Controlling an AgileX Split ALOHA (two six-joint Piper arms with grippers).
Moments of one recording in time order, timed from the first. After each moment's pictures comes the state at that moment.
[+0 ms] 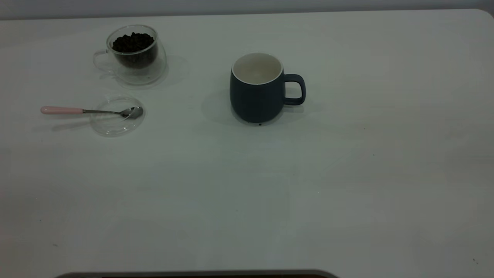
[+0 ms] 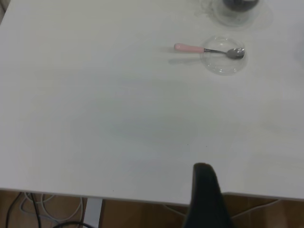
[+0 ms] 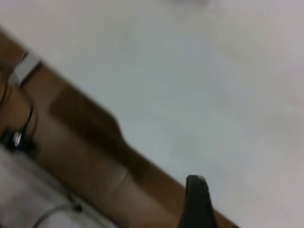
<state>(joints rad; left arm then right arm) 0.01 -0.02 -0.49 0.01 1.14 -0.10 0.24 0.39 -0.68 0.20 1.22 -0.36</state>
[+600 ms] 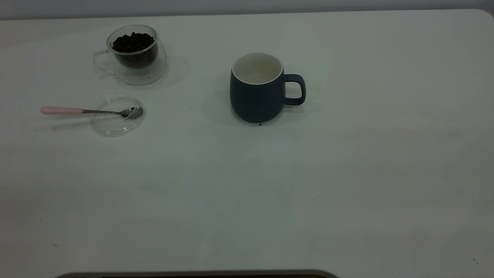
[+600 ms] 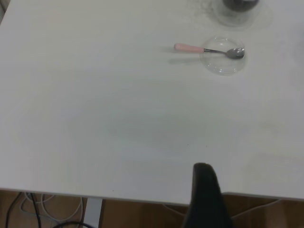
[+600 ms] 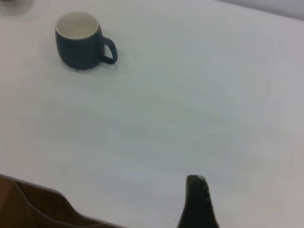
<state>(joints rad) 0.01 -0.02 -0.49 0.01 1.14 -0.10 0.05 0.03 -0.51 0.16 1.15 -0.24</state>
